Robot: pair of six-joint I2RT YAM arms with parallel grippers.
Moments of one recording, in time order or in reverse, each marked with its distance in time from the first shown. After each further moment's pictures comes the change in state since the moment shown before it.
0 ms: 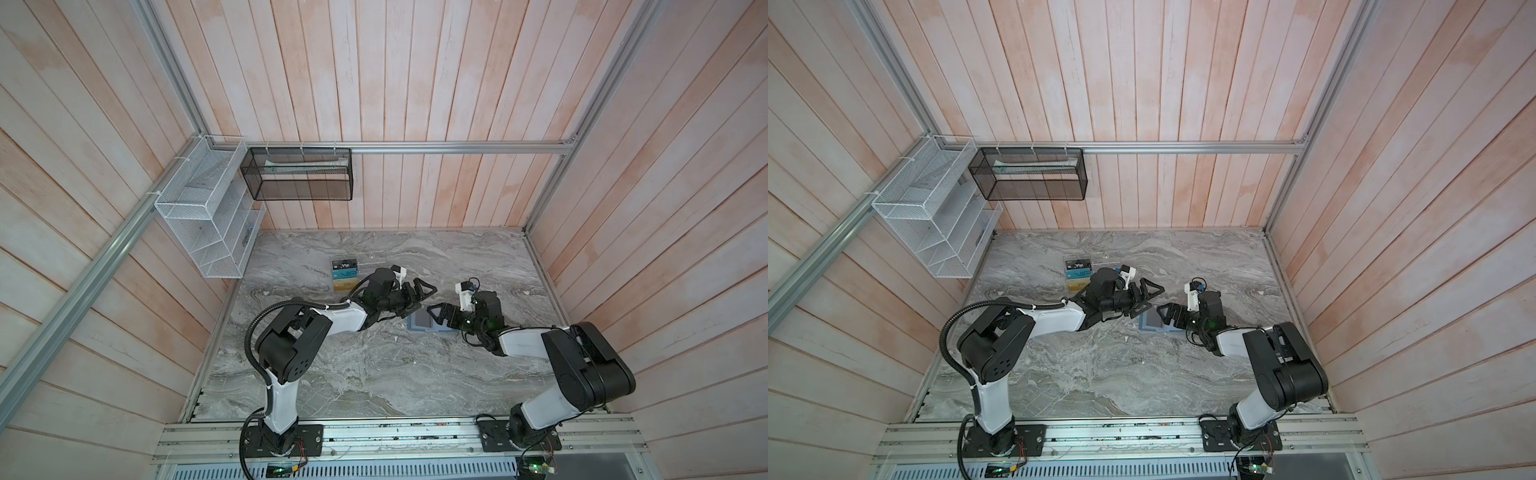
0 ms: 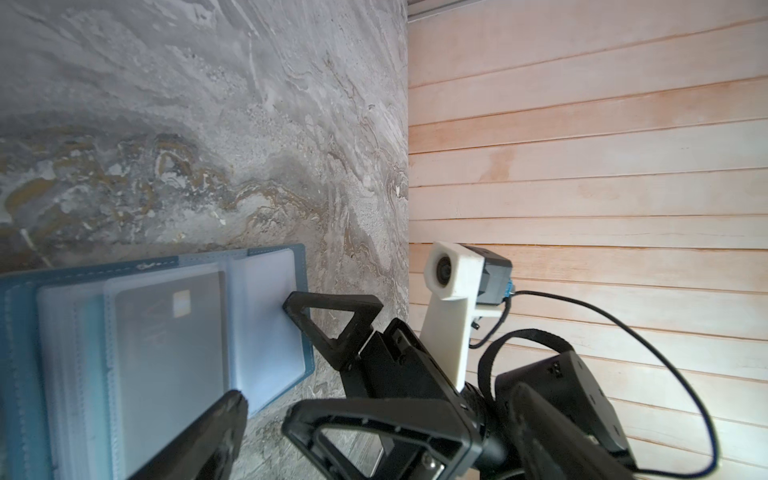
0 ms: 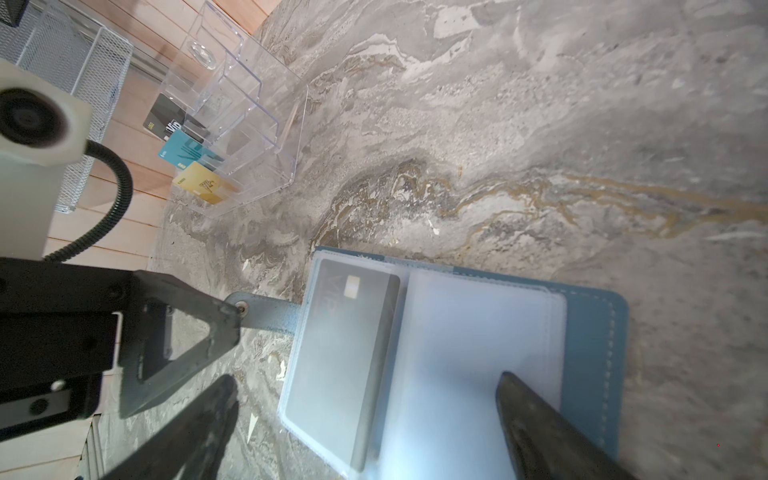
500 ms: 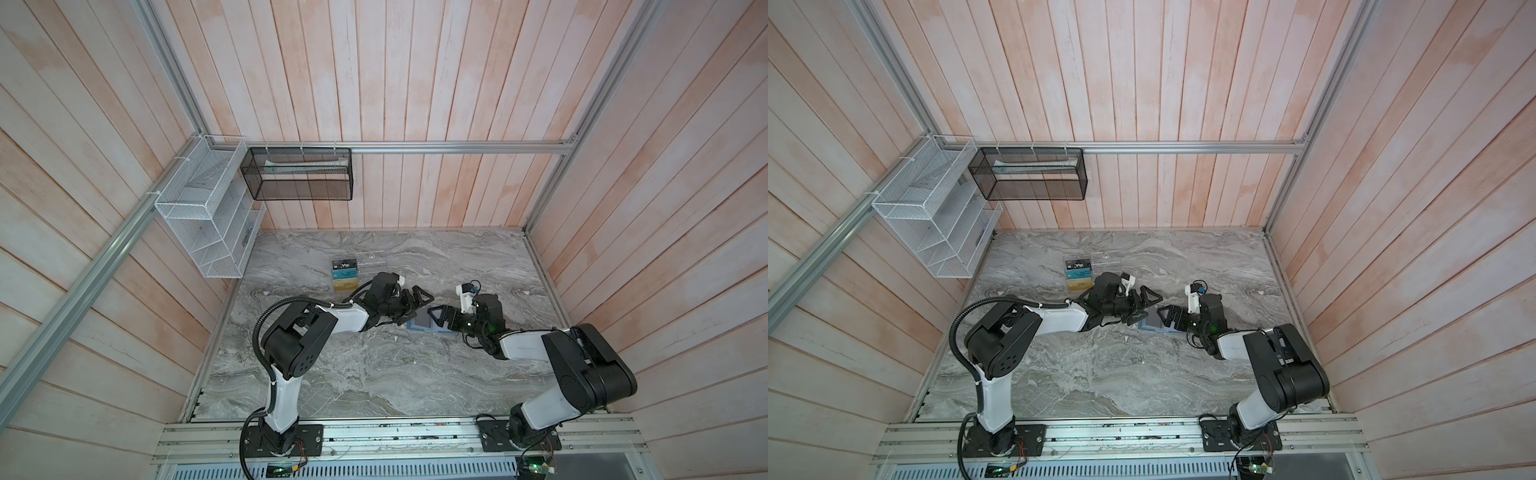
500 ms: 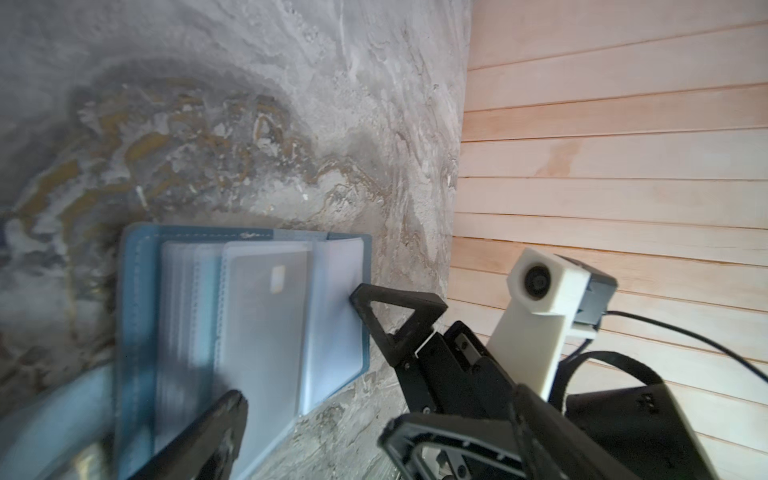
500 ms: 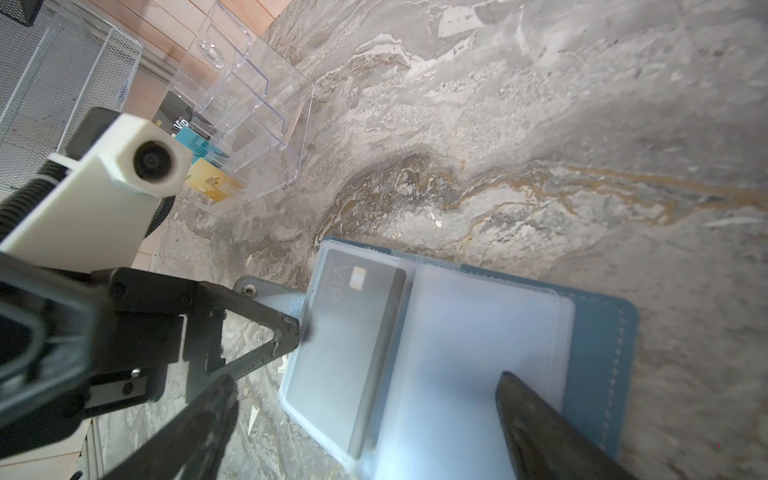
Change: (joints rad) left arm 0.002 0.044 -0.001 -0.103 -0.005 0.047; right arm 0.000 -0.012 -0.032 0.036 -0.002 -0.001
